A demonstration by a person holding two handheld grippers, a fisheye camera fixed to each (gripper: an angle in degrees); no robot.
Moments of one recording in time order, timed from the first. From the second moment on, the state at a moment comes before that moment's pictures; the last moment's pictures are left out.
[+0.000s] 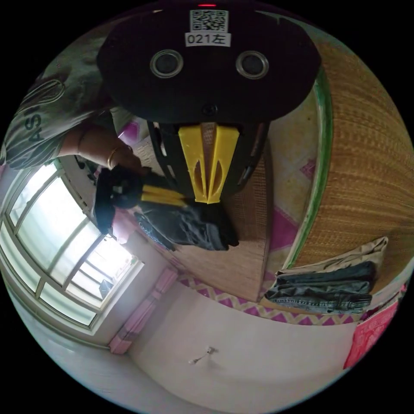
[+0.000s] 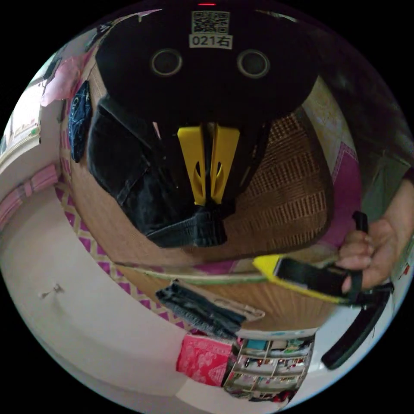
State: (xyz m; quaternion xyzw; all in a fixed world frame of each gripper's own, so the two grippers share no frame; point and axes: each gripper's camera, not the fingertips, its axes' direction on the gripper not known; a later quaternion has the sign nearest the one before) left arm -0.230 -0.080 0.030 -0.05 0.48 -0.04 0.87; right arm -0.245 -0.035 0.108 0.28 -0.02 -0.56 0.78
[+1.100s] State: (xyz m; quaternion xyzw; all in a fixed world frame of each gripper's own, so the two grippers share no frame) left arm -0.333 -0.177 0.205 -0.21 0.61 -0.19 0.74; right arm 0.065 -0.398 0.152 0.00 -0.49 -0.22 0.84
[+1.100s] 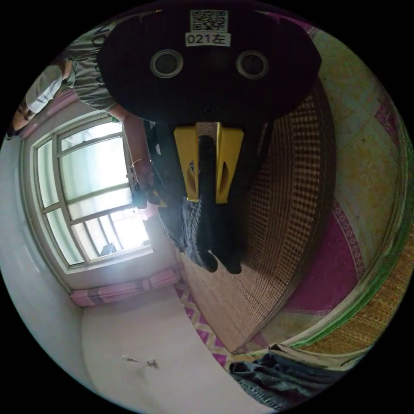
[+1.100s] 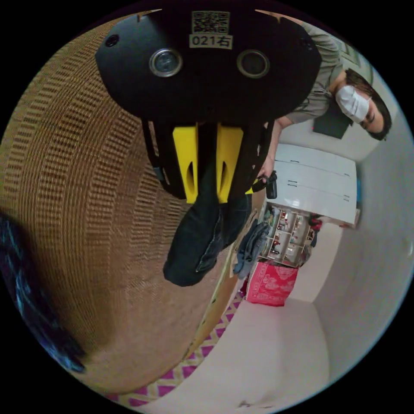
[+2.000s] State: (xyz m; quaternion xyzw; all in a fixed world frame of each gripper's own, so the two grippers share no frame) left arm -0.576 -0.315 0.160 0.03 0.19 -0.19 0.96; right arm -0.444 -0.441 0.074 0.14 -0.34 -0.46 0.81
